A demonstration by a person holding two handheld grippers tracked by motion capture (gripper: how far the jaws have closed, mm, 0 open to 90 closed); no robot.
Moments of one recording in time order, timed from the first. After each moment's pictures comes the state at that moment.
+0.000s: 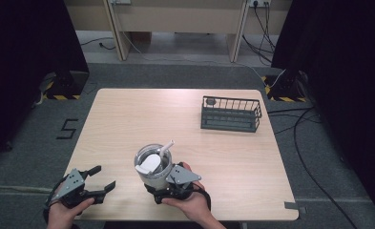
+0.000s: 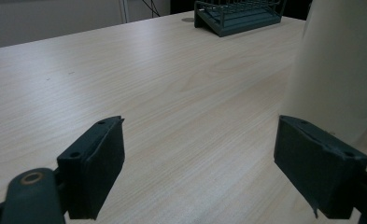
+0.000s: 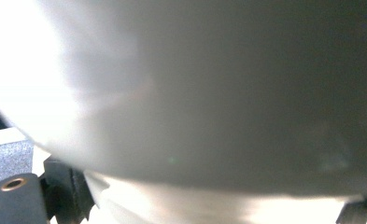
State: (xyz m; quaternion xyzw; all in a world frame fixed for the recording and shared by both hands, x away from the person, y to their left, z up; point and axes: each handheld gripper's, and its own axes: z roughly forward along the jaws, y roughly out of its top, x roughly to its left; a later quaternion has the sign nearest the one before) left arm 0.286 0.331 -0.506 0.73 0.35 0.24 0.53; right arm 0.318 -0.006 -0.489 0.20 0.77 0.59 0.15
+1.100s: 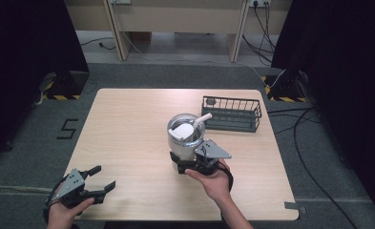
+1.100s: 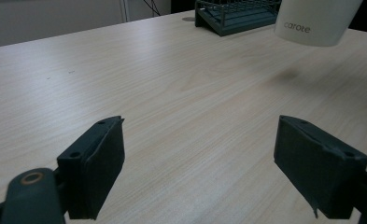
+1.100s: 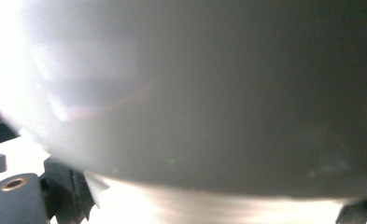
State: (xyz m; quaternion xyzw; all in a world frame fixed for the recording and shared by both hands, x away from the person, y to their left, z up) left arm 0.286 0.331 -0.506 0.73 0.35 0.24 0.53; right arm 0.365 -0.072 -0.438 0.29 0.71 0.60 0.23
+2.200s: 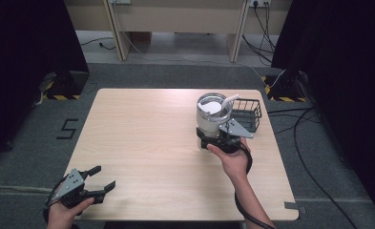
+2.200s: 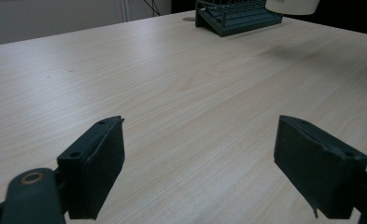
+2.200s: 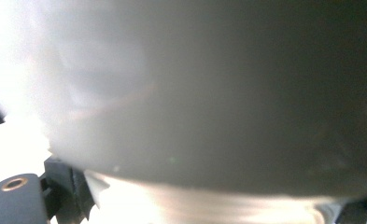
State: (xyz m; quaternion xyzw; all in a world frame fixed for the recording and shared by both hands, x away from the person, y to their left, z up) left arm 0.287 0.332 -0.507 0.73 0.36 0.24 0.53; right arm 0.420 -0.132 -0.421 0.36 0.68 0.56 0.30
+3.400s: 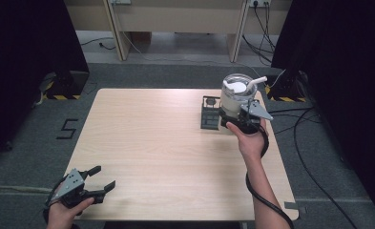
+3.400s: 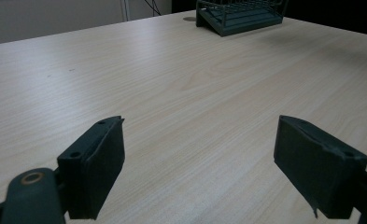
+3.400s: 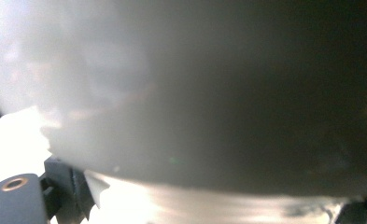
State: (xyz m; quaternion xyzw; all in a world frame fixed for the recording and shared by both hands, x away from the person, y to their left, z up) left arm 0.287 0.332 -0.507 0.73 0.36 0.24 0.53; right arm 0.465 -0.185 -0.393 0.42 0.64 0.53 0.36
